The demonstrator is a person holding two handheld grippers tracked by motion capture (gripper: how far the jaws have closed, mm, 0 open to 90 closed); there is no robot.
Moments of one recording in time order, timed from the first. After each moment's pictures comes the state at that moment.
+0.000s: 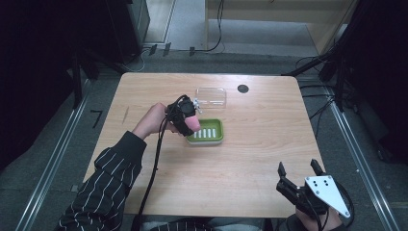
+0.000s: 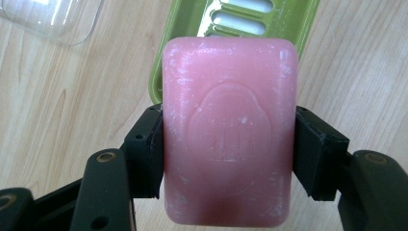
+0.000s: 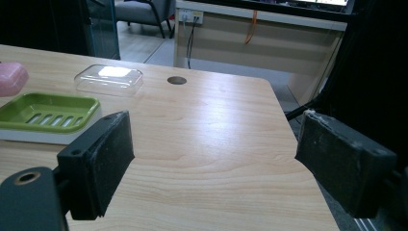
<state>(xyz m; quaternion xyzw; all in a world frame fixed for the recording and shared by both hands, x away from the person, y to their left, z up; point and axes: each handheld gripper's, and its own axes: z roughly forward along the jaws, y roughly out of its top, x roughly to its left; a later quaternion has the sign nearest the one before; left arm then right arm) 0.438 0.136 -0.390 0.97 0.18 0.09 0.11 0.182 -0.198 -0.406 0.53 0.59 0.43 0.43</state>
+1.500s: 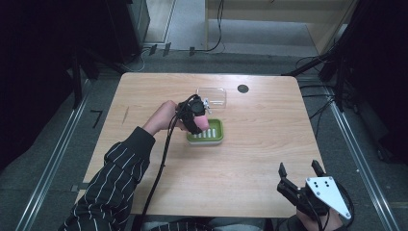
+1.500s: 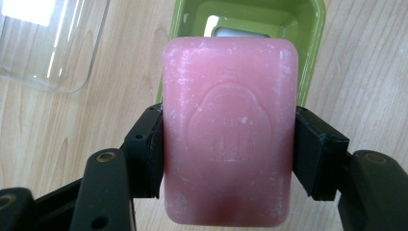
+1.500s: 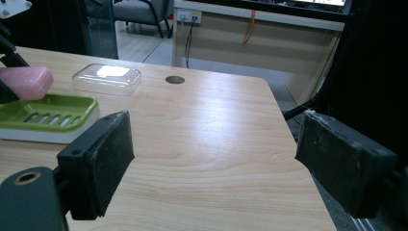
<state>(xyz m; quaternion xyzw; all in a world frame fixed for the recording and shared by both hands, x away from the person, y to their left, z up) 0.451 0.110 -0.400 0.98 0.13 0.09 0.11 0.180 -0.199 -0.406 0.53 0.58 0.43 0.43</state>
